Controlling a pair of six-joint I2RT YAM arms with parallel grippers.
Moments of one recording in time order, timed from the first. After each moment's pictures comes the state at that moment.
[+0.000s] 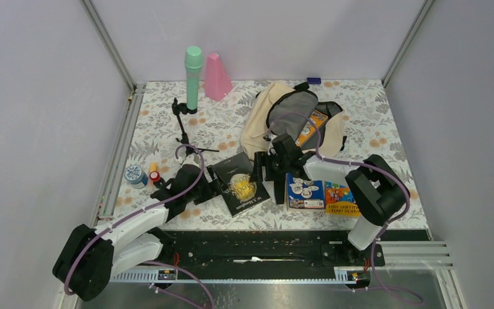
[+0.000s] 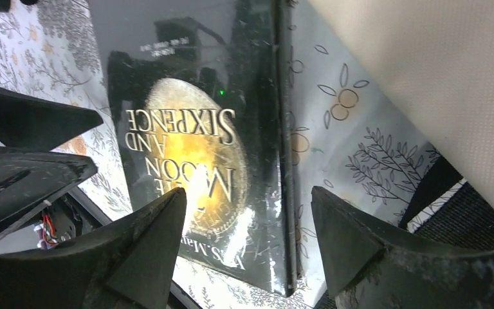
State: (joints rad) left arm -0.56 0.99 0.35 -0.13 0.00 -0.89; right arm 0.68 1.68 0.89 -0.05 -0.29 0.55
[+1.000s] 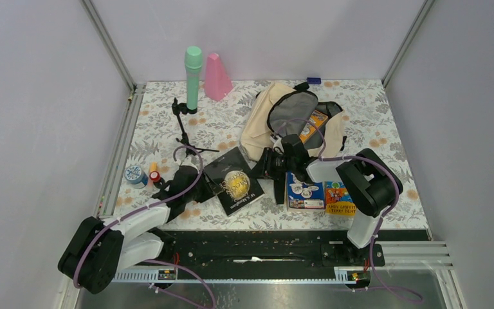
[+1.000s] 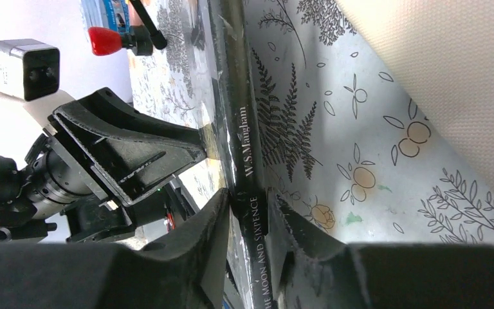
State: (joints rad) left arm -0.49 1.08 0.27 0.08 0.09 -0.91; right arm 0.60 1.79 0.78 0.38 -0.58 0.90
